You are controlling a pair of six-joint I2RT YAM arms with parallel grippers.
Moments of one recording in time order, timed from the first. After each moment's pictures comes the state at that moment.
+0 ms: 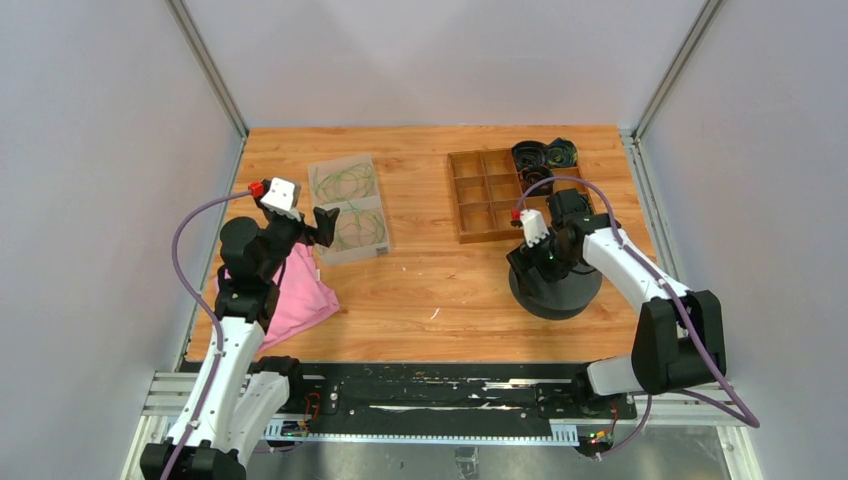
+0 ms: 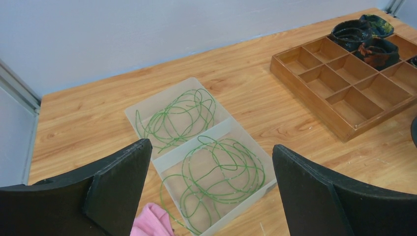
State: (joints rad) left arm -0.05 0.74 0.60 0.11 0.31 0.07; right arm 0.21 1.39 0.94 -0.83 -0.31 -0.41
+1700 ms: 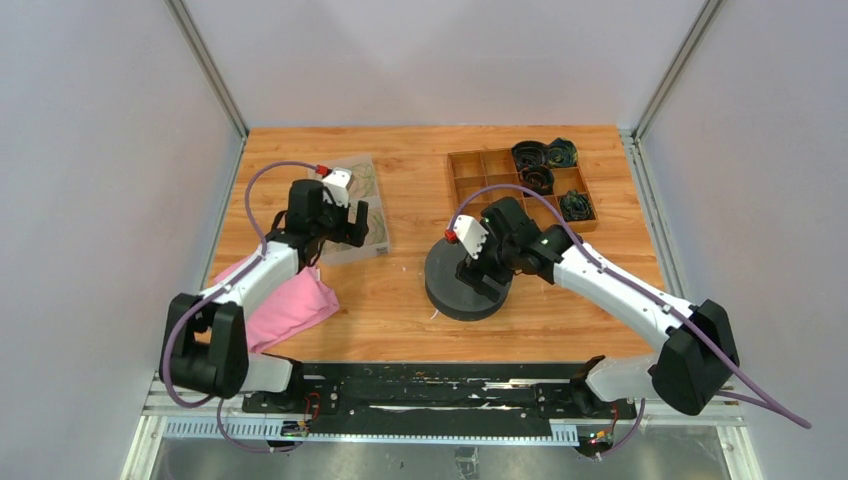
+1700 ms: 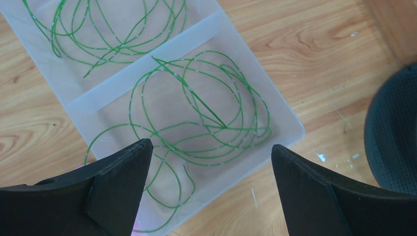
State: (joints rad) left arm -0.20 1.30 0.75 -0.02 0.18 0.07; right arm 0.71 1.33 1.03 -0.70 -0.14 -0.45
